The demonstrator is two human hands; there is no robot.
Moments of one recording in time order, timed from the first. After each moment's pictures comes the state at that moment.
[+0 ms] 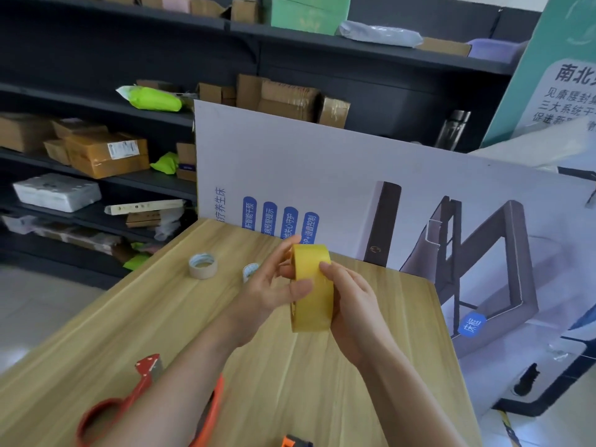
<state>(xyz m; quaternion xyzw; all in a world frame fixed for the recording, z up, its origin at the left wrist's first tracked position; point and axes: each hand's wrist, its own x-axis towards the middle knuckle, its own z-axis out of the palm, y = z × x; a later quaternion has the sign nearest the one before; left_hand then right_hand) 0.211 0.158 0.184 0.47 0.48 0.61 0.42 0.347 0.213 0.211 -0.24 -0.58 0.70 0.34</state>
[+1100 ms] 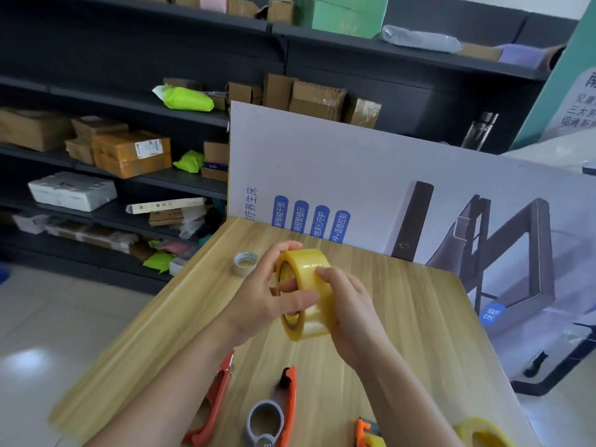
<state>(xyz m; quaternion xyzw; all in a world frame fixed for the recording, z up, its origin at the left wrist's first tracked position) 0.086 0.059 0.192 0.48 0.46 0.62 0.42 0.225 0.108 0.221 -0.29 -0.56 0.71 0.32</state>
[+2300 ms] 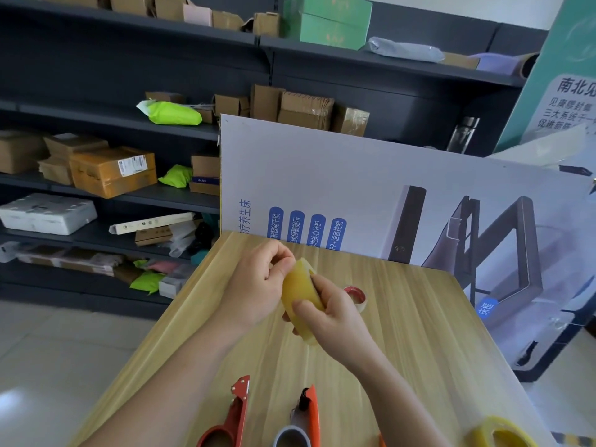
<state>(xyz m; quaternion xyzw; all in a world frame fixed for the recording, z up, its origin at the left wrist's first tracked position) 0.025 0.075 0.214 0.56 0.63 0.52 0.10 0.168 0.102 0.209 -0.34 -0.75 0.48 0.30</state>
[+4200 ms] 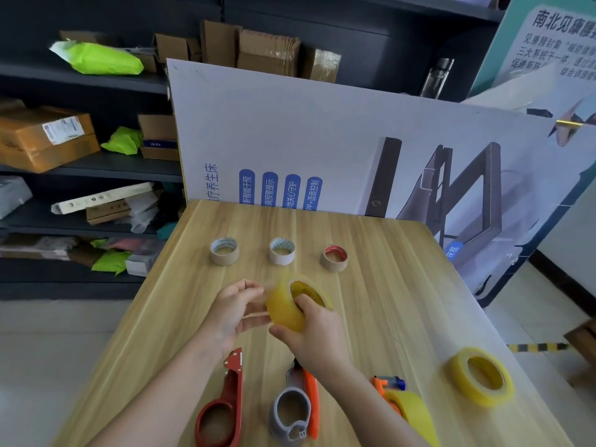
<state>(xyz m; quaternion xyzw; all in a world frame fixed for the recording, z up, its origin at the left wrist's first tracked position) 0.001 0.089 0.107 0.24 0.56 0.56 0.57 0.155 0.103 0.100 -0.51 -0.79 0.21 0.26</state>
